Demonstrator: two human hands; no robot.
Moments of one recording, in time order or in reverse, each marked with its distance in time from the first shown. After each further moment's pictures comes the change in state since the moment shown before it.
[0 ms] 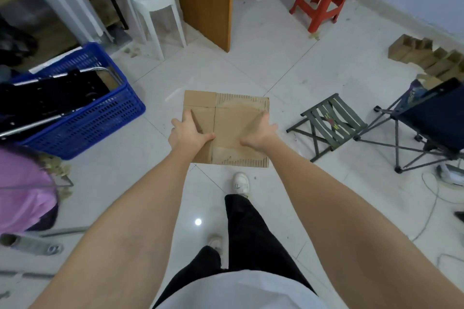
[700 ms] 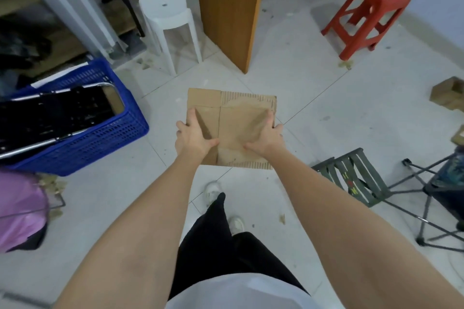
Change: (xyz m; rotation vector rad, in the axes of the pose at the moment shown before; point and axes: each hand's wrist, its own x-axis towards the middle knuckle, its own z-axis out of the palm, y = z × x) left_hand 0.229 0.135 -0.031 -0.025 0.059 -0.081; right_hand 0.225 -0.146 -0.103 -0.206 -0.033 -0.167
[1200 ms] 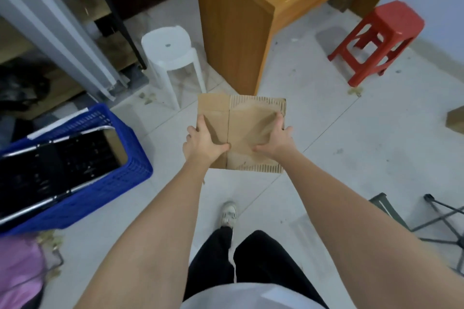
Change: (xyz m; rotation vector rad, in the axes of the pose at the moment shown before) left_hand 0.203 0.072 -0.075 0.047 -0.038 0.054; right_hand 0.172 -0.136 -0.068 -0.024 0.023 0.019
